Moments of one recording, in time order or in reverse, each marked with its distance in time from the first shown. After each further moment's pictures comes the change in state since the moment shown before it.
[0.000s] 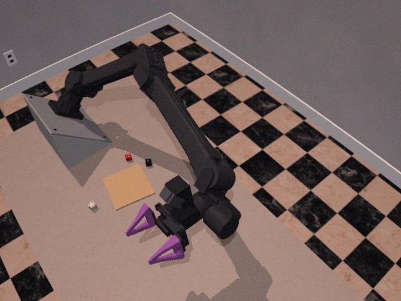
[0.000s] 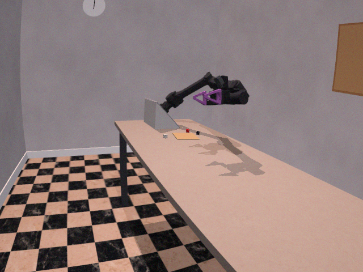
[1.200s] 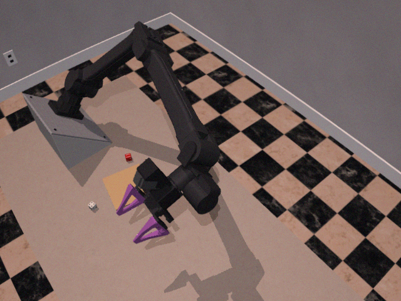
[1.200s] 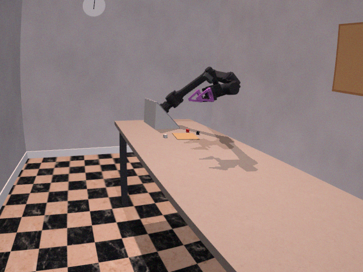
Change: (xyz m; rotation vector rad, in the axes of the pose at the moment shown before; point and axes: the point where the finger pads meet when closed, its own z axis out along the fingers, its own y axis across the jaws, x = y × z) arm 0.005 -0.072 -0.008 0.105 0.319 -0.010
